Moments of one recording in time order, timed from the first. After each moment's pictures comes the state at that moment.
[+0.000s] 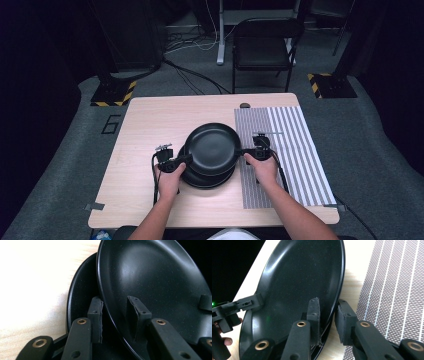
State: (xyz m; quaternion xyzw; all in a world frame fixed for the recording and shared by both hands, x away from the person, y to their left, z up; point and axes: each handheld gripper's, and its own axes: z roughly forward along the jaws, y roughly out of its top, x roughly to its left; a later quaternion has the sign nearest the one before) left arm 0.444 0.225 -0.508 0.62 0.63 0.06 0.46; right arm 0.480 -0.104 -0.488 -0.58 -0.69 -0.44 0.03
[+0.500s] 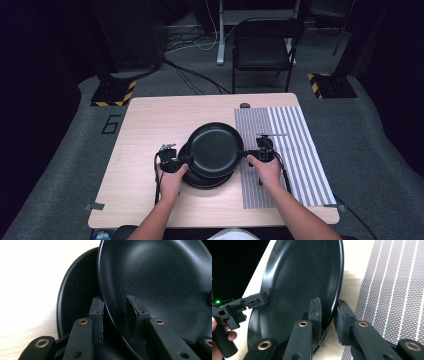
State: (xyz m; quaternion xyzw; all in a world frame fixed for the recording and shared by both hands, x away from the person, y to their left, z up) left arm 0.439 0.213 -0.501 0.65 0.61 0.09 0.44; right arm 0.472 -0.115 -0.487 -0.58 -0.68 -0.45 0.05
